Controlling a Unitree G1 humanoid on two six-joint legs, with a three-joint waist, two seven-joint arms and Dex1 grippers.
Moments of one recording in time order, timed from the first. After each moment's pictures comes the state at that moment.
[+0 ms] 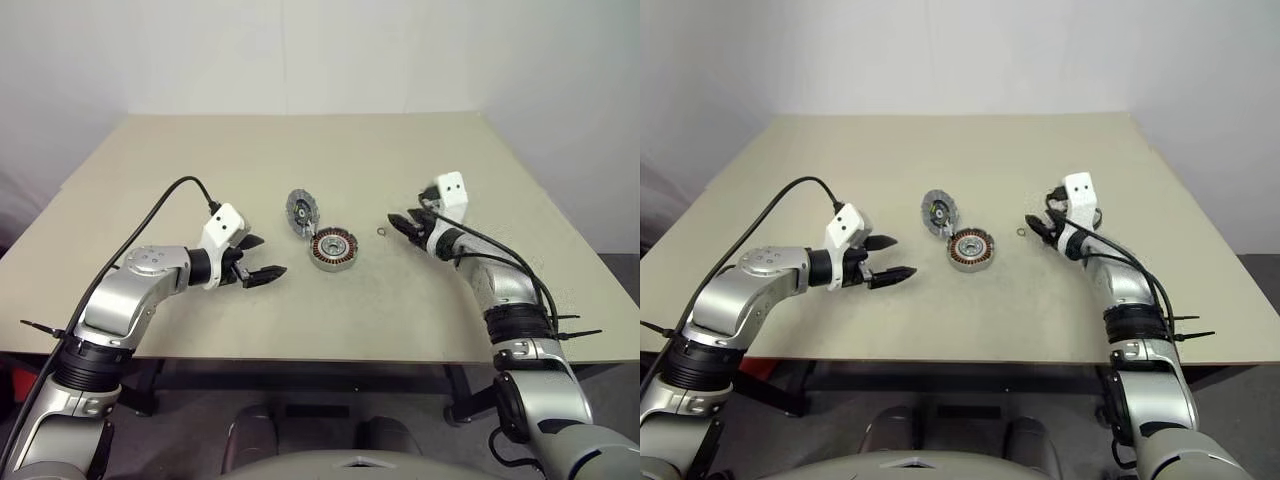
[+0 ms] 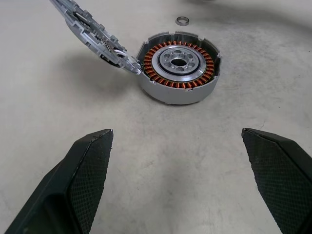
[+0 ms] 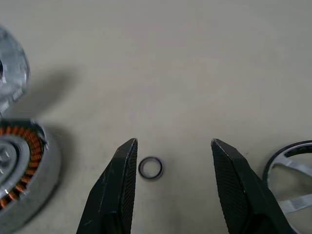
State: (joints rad) left arm -0.36 0.62 -0.09 -0.20 -0.38 0.74 -0.83; right arm -0.57 -0.40 -0.03 0.50 0.21 0.34 0.54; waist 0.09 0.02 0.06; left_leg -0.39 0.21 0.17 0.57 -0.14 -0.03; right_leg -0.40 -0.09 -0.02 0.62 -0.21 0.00
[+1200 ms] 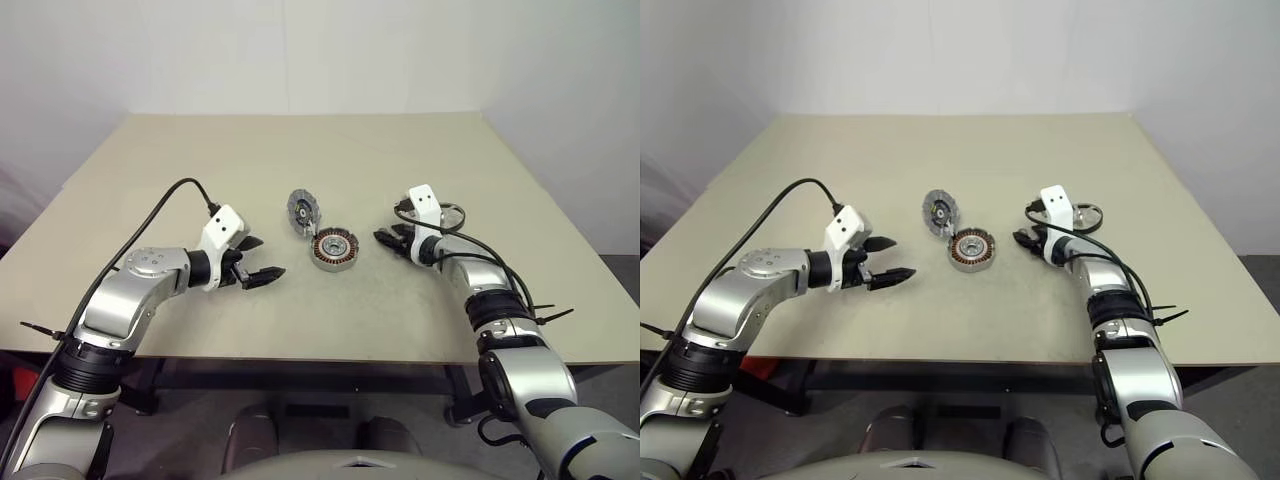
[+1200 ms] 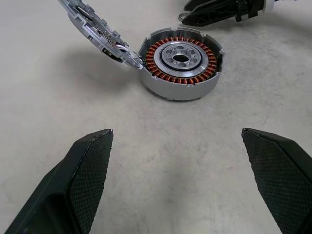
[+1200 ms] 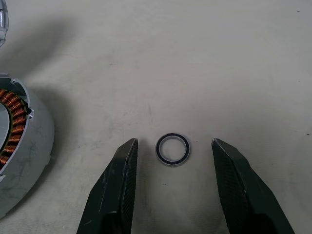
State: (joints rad) left arm -0.35 0.62 -0.09 -0.21 -0.37 0.74 -0.83; right arm -0.69 -0.34 -0.01 0.76 0.13 0.31 0.57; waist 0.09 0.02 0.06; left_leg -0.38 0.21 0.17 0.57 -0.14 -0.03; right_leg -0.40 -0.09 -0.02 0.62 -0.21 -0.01
